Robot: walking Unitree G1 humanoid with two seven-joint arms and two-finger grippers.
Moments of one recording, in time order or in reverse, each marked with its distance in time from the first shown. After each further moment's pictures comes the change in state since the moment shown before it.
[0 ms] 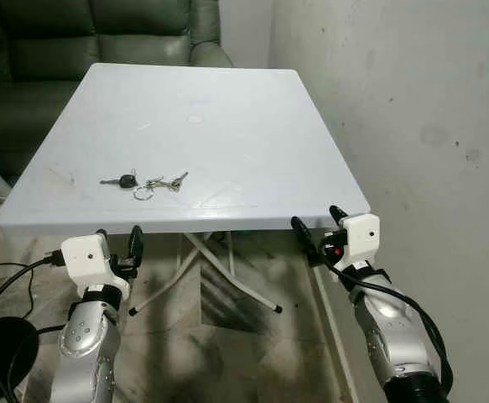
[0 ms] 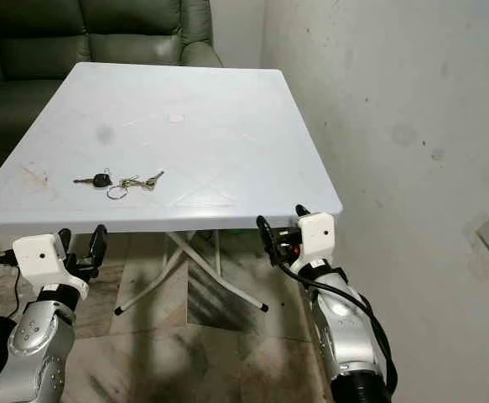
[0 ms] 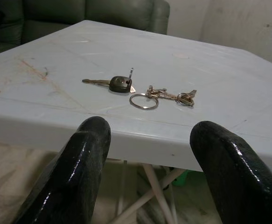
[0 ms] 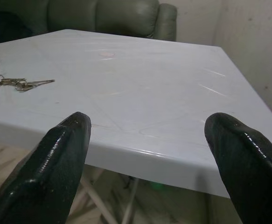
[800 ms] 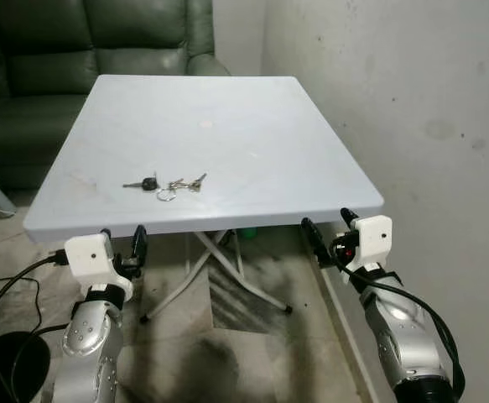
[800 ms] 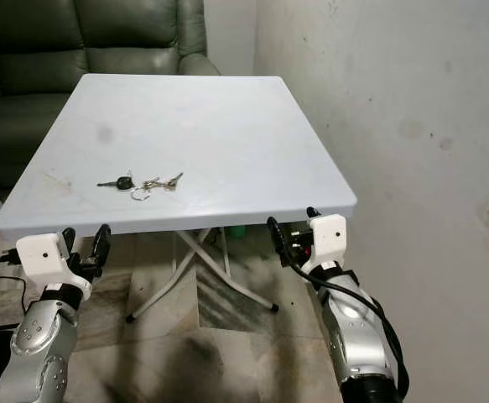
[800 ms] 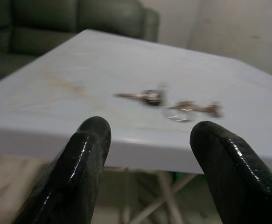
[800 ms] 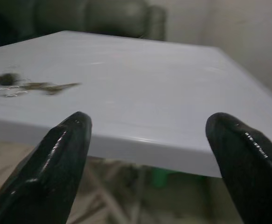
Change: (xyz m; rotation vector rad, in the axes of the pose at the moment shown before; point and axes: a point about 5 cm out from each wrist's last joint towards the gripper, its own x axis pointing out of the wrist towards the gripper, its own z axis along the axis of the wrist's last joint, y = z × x) left arm -0.001 -0.002 0.003 -0.001 -0.002 -0.008; right arm -0.005 -0.002 -0.003 0.031 0.017 -0.013
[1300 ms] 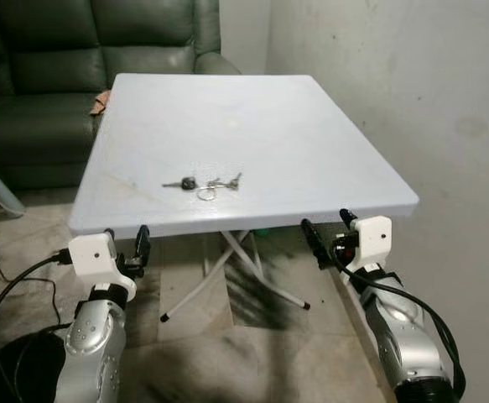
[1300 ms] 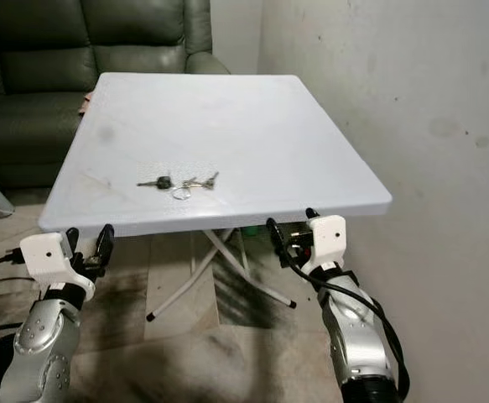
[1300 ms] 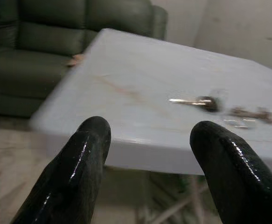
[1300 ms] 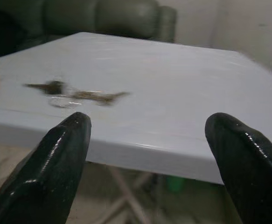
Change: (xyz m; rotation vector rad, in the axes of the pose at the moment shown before) left arm -0.001 -0.001 -0.002 -0.004 0.010 0.002; right arm 0.002 0.001 0.003 -0.004 -0.007 0.016
